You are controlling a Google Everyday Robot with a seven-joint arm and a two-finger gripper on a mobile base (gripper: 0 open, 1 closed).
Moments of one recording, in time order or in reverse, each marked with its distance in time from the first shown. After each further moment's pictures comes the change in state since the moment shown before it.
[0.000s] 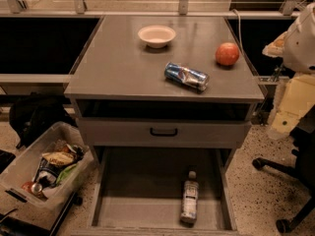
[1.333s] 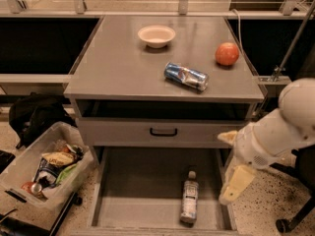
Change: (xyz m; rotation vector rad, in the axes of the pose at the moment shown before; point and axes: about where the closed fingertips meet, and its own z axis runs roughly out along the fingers) arm 0.019 0.075 0.230 -0.250 -0.265 0.039
